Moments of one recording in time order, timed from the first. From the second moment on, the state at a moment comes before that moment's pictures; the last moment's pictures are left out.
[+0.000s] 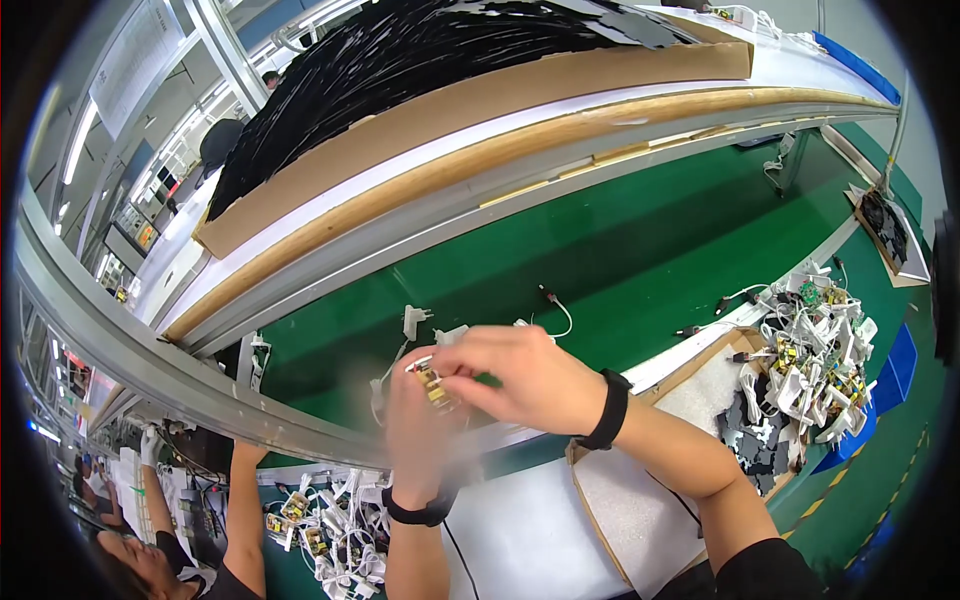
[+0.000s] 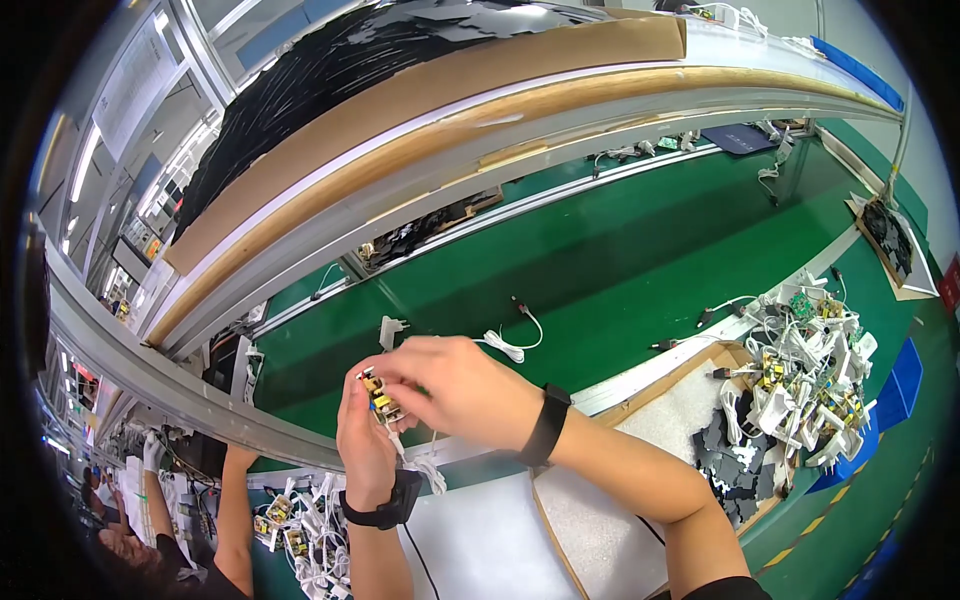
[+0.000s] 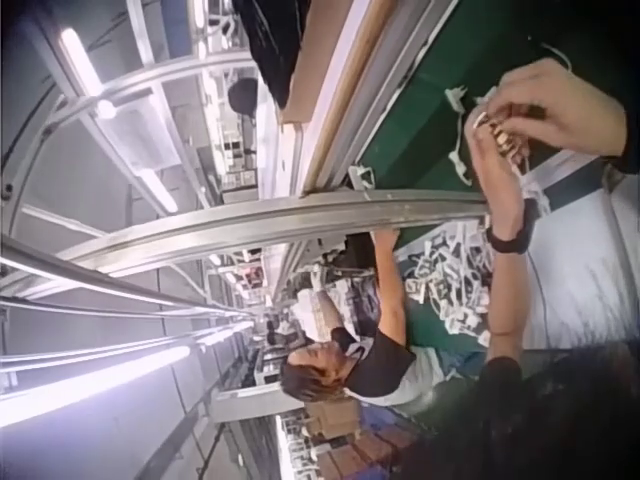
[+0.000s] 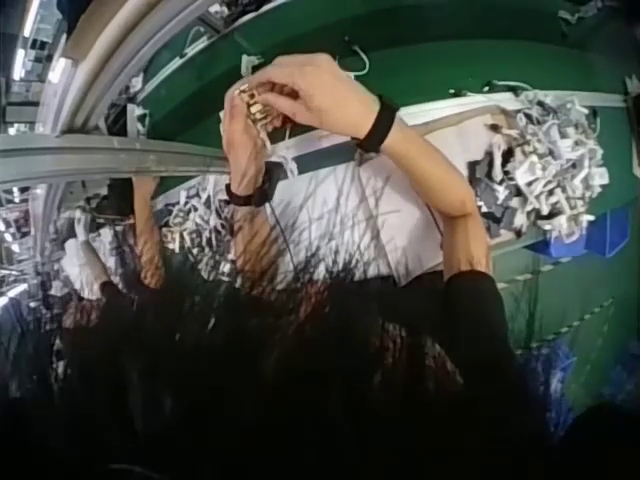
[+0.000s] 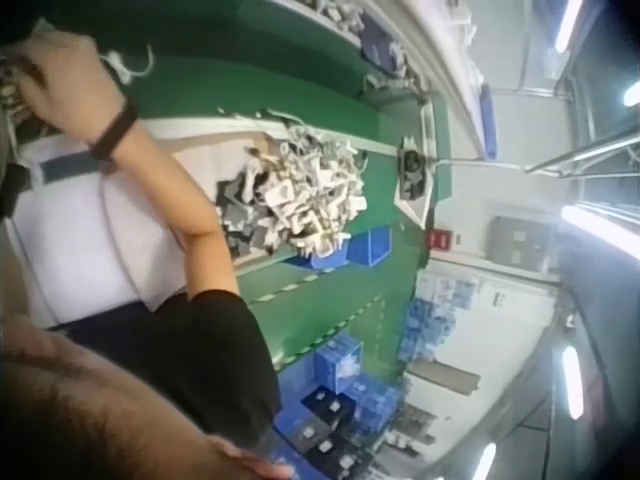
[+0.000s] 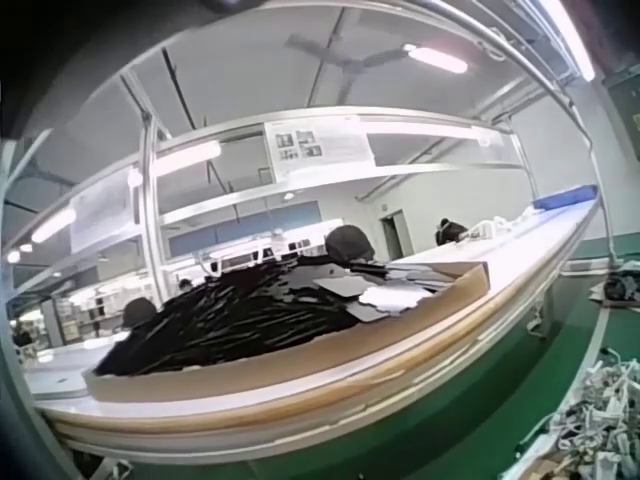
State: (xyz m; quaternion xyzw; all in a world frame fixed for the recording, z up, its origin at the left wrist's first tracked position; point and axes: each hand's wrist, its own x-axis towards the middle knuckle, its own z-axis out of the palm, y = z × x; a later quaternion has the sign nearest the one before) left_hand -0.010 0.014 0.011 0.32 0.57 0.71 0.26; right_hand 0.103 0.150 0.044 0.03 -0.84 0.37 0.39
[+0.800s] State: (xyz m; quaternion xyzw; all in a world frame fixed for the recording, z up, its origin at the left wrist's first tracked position) left_hand -0.018 0.012 0.011 0.33 0.61 0.65 0.31; right_hand 0.117 0.152 0.040 0.00 -0.92 0.24 0.31
